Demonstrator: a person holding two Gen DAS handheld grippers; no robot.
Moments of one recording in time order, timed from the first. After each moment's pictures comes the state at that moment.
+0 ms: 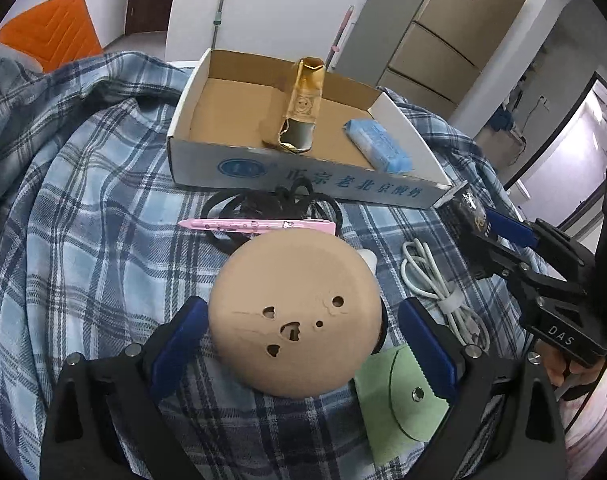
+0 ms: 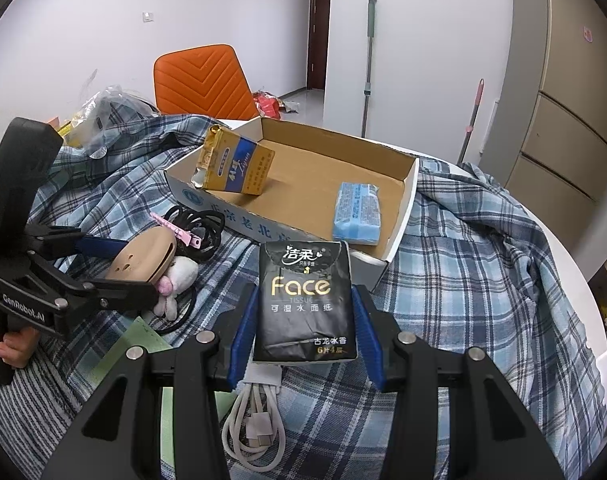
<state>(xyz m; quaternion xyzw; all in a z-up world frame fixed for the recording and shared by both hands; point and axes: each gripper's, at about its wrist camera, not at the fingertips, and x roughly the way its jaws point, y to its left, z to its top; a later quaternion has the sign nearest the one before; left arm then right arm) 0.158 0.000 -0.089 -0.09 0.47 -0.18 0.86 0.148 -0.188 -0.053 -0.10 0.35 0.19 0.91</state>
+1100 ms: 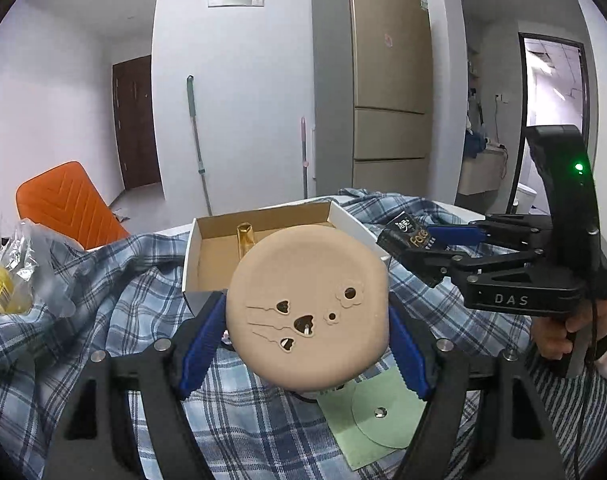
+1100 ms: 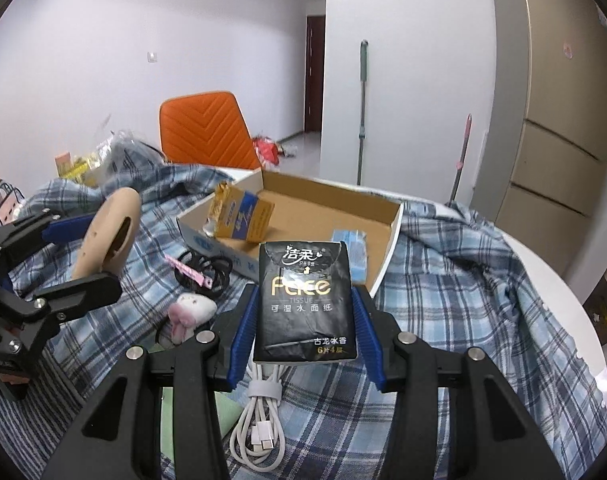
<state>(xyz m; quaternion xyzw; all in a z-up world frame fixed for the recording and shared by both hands) 0.073 -0.030 -0.019 0.05 0.23 -0.18 0.96 0.125 -0.201 -0.030 -0.08 0.28 0.19 0.94</state>
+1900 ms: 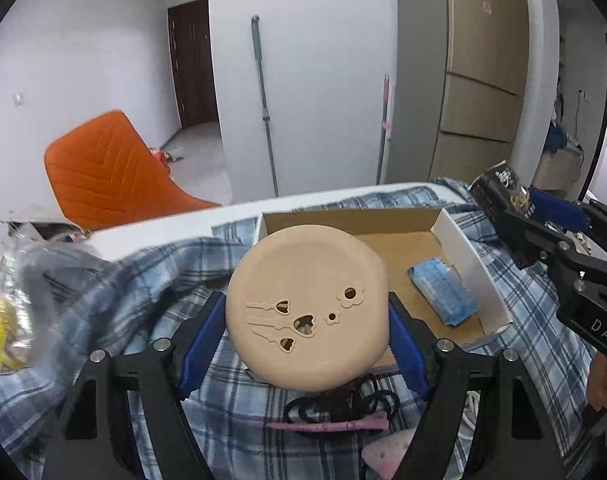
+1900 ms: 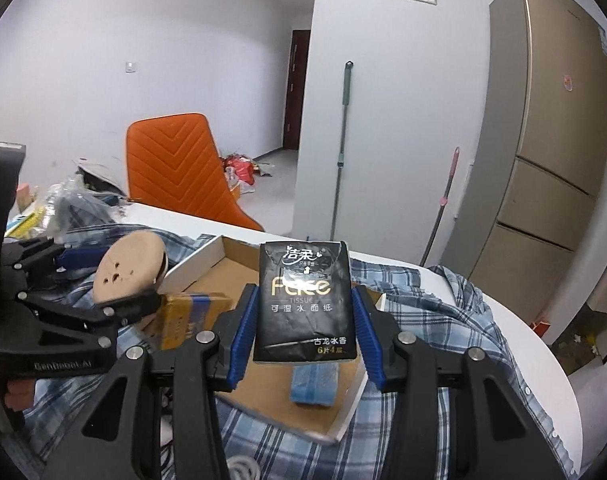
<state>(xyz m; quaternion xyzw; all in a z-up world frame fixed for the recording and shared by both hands) 0.225 -0.015 -0.012 0.02 0.35 -0.05 0.94 0.211 -0.170 0.025 -0.09 0.24 0.15 0.95</state>
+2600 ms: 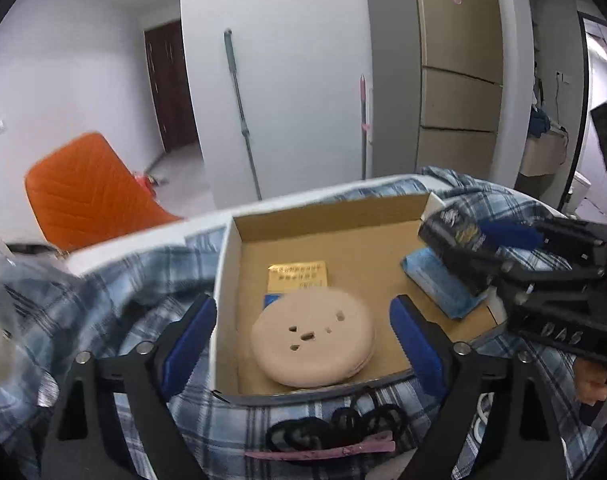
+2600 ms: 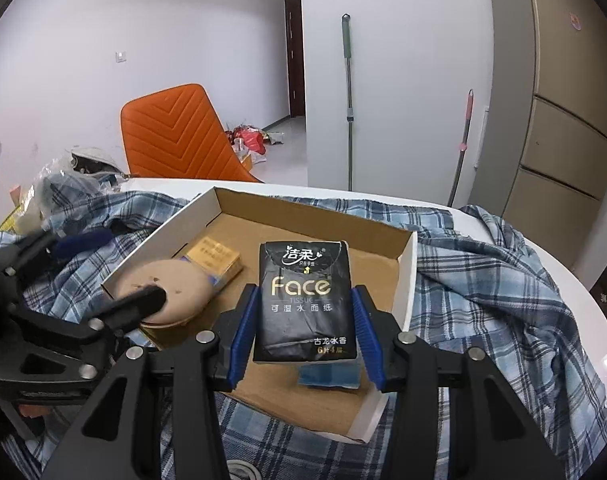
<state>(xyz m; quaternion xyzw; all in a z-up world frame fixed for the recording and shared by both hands) 0.224 -0.034 -0.039 0.06 0.30 -0.08 0.95 0.251 -0.179 -0.034 -0.05 0.31 0.17 0.93</state>
